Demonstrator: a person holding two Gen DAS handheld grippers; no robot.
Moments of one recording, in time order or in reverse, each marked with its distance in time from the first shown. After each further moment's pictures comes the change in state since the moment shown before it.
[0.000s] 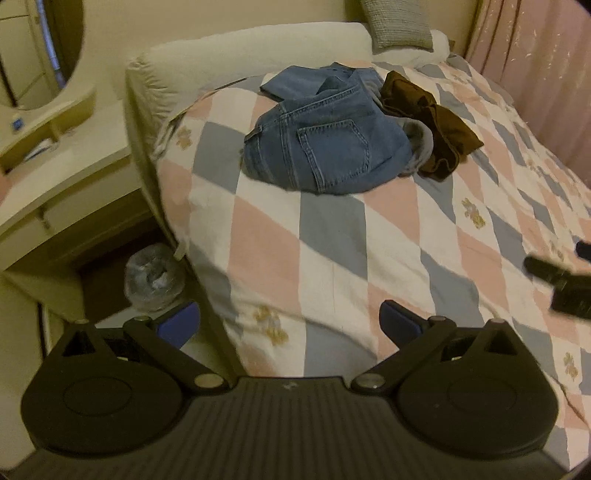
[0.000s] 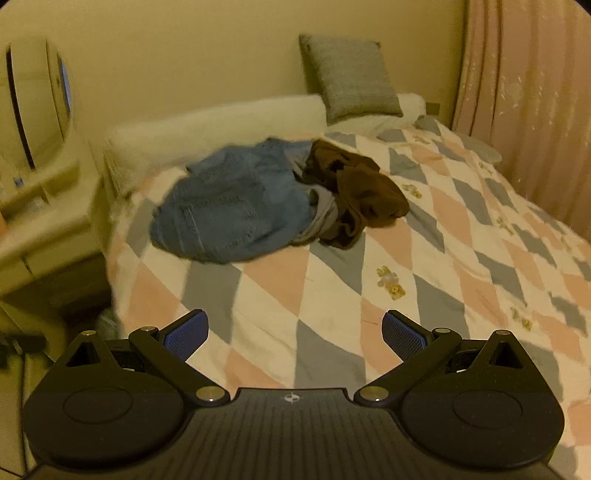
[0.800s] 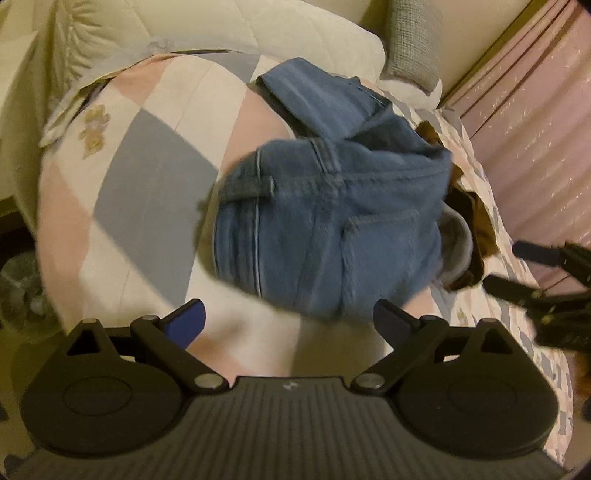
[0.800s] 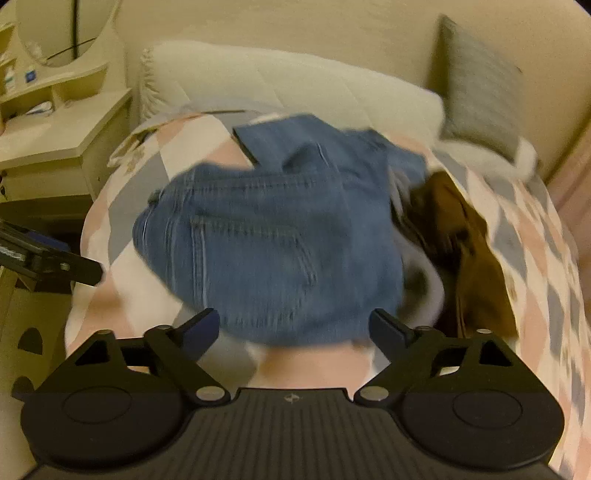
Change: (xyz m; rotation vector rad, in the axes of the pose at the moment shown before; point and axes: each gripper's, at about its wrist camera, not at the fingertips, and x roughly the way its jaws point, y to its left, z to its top) left arm 0.262 0.106 0.154 -0.201 0.017 -0.380; right arm 0.245 0.092 0.153 -0.389 0.111 0.095
